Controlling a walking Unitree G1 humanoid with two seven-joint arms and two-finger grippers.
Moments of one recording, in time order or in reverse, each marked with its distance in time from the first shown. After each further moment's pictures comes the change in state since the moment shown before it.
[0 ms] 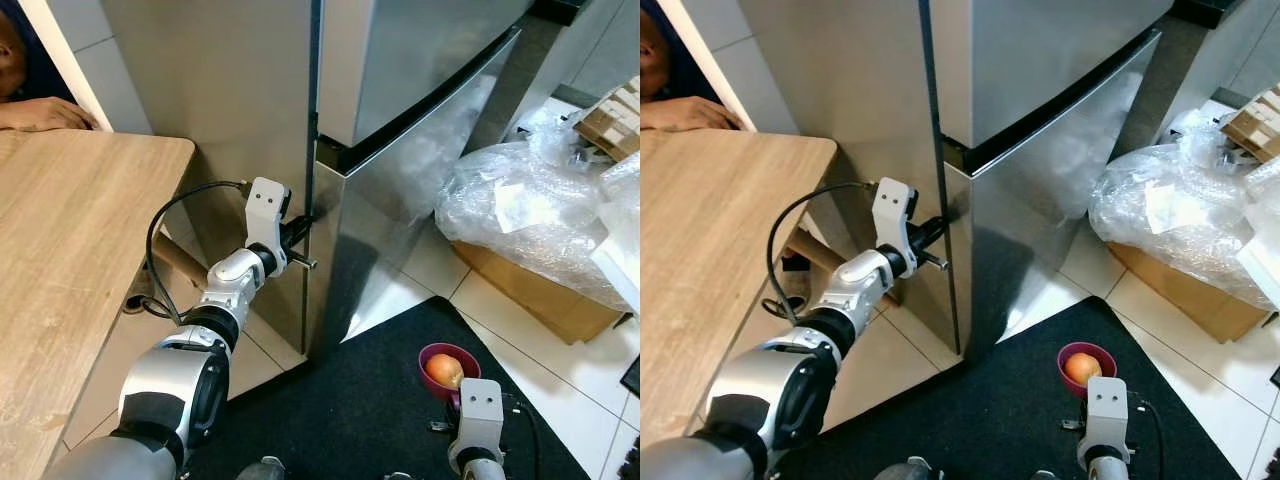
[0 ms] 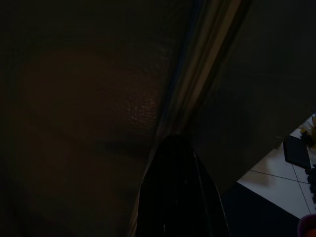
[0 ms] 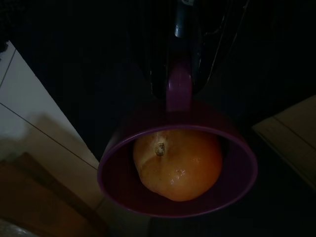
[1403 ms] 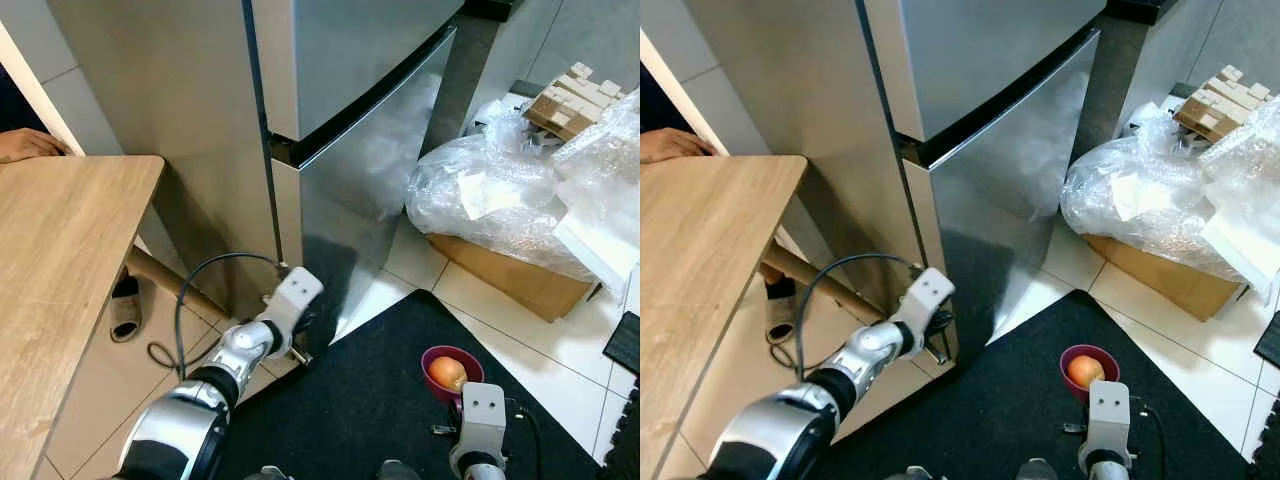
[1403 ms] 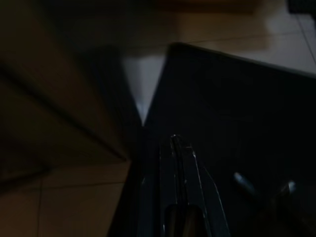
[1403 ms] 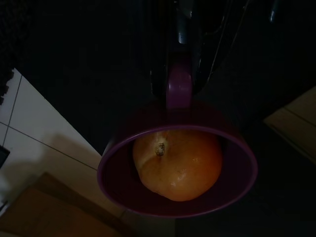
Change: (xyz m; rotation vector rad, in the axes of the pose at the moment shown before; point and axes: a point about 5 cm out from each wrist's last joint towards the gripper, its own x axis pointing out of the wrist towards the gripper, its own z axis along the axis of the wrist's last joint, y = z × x) left arm -0.052 -0.009 -0.106 0.126 0.424 0.084; right arm -0.003 0.001 -0.002 0.010 -0.006 -0.012
